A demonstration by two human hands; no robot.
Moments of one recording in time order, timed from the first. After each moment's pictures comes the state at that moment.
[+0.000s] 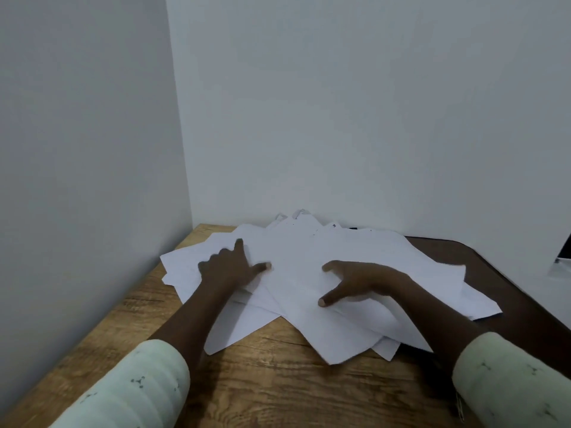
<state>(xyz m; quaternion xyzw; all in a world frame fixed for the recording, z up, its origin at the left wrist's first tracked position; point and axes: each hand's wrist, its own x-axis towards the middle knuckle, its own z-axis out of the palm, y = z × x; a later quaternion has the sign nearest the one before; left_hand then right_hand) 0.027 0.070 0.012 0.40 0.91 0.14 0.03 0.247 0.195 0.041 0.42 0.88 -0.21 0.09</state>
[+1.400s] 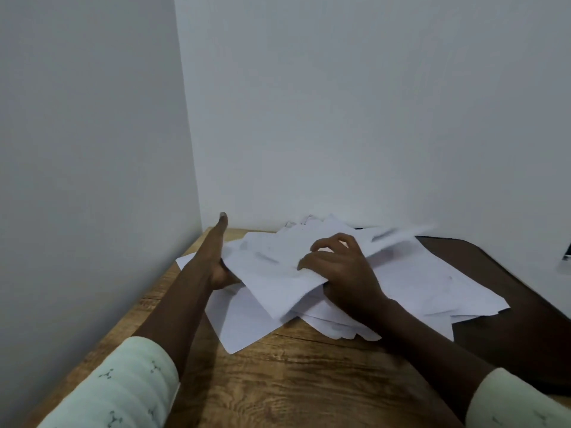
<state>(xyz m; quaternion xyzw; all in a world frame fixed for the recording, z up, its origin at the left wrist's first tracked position) 0.006 0.038 0.045 0.11 0.48 0.68 0.54 0.233 0.142 0.020 0.06 0.90 0.13 -0.41</state>
